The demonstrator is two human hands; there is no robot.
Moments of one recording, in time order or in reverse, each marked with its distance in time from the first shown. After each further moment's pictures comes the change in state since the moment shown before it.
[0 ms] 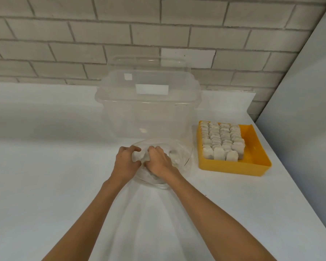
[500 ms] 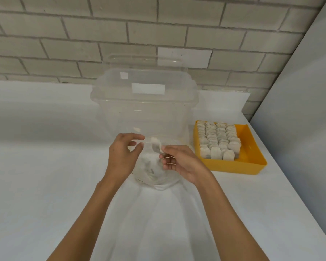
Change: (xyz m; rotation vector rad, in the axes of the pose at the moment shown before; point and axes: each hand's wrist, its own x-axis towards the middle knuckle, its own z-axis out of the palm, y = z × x) left_hand -0.017 0.036 -0.028 -0.283 0.208 0.191; right_hand -0.047 0.033 -0.058 1.262 -0.106 0.202
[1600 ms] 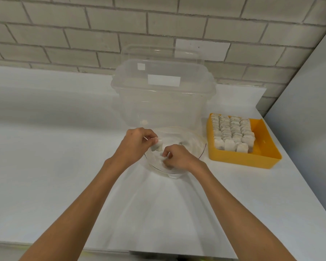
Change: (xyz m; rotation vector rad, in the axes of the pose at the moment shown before) left_hand 0.004 -0.013 -0.027 0.201 -0.288 0.090; right_hand 0.039 0.042 0.020 -1.219 -0.068 -0.154
